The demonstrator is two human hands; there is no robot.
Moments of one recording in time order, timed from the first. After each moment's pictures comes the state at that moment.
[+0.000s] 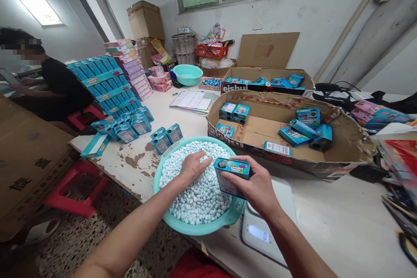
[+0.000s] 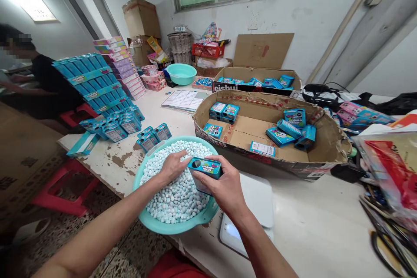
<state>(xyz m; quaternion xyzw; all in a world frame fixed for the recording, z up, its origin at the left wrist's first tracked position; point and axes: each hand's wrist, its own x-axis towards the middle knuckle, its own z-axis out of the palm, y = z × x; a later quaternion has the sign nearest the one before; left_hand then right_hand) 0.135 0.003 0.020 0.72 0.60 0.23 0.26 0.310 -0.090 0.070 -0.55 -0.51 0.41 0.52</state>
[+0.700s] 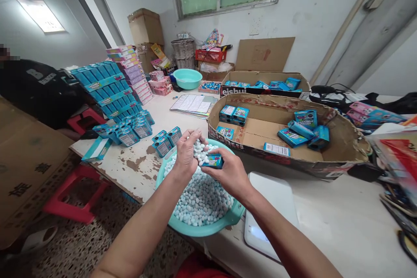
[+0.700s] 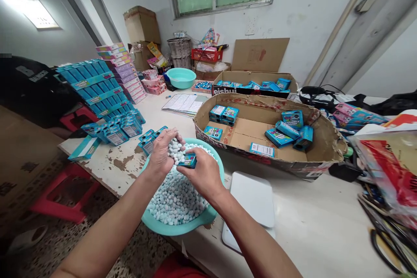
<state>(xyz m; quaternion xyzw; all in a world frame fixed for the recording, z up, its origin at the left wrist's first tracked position) 0.157 -0.004 0.105 0.35 0.37 0.62 0.60 0.272 -0.059 0.083 -0.57 -0.65 0.28 0.43</state>
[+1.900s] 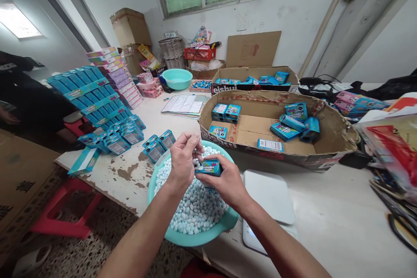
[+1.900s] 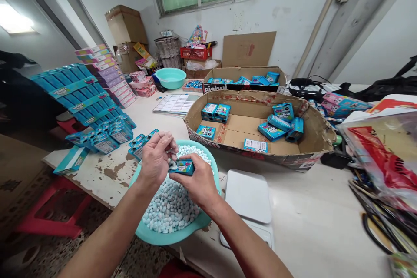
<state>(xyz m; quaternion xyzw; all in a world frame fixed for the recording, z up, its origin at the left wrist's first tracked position) 0.173 -0.014 0.110 0.45 0.39 0.59 0.54 0.273 -0.064 0.067 -0.51 -0.57 0.37 0.52</state>
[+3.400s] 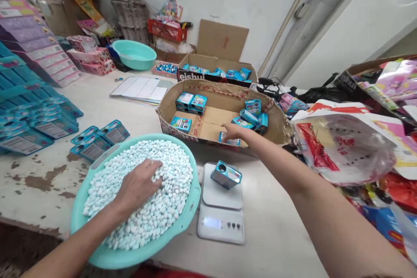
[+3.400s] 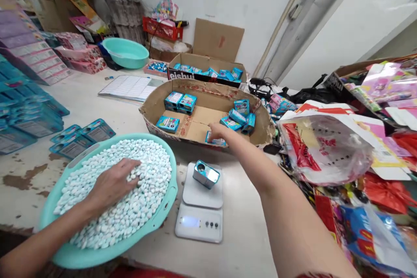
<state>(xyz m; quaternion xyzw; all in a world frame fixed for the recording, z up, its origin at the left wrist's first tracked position) 0.133 -0.012 0.011 0.85 0.52 0.10 0.07 0.492 0.071 0.031 -0.74 -0.60 0.23 0.21</state>
